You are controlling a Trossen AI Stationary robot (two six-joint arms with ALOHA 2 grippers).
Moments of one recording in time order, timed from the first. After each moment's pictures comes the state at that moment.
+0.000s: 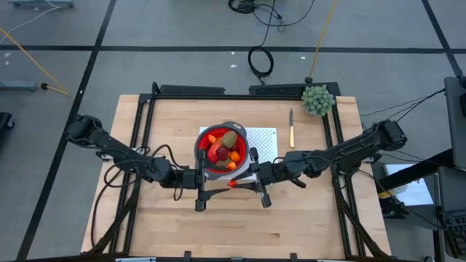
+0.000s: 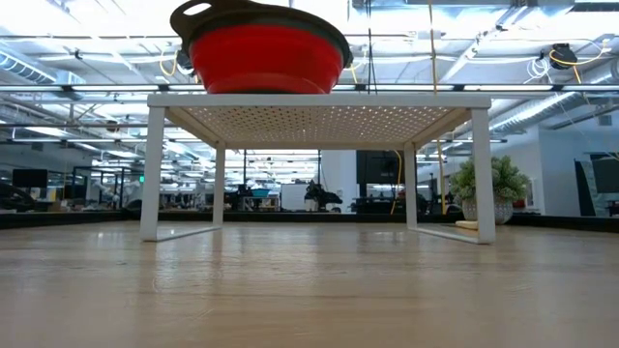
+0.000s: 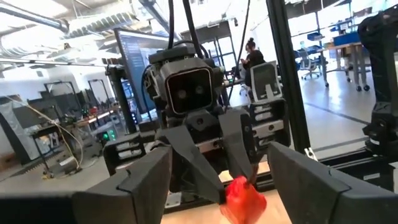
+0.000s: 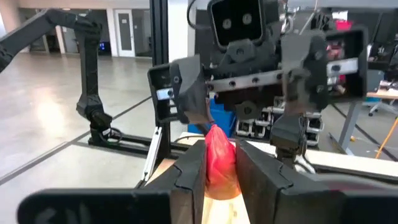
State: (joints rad) left arm -0.45 1.39 0.87 0.73 -0.38 0.33; right arm 0.31 1.47 1.01 0.49 0.05 -0.01
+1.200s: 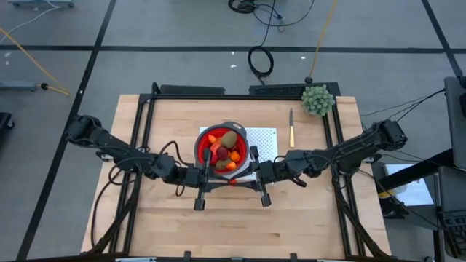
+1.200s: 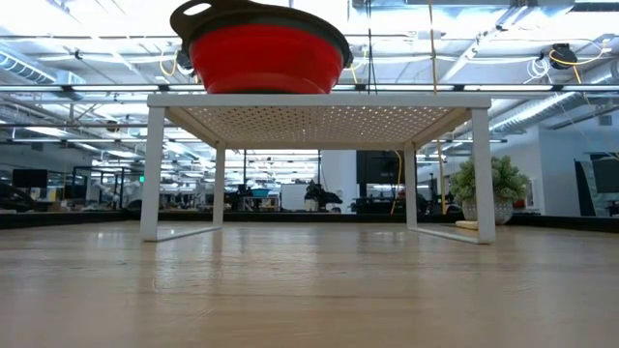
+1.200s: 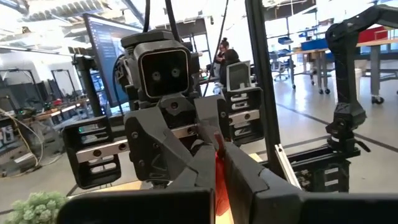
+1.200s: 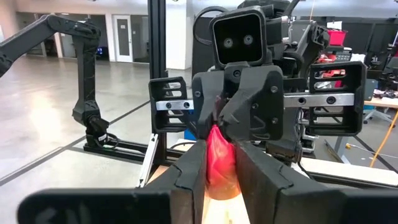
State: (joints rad) left arm -0.39 1.39 0.87 0.68 -0.22 0.23; right arm 0.31 1.47 1.01 0.53 0.05 -0.03
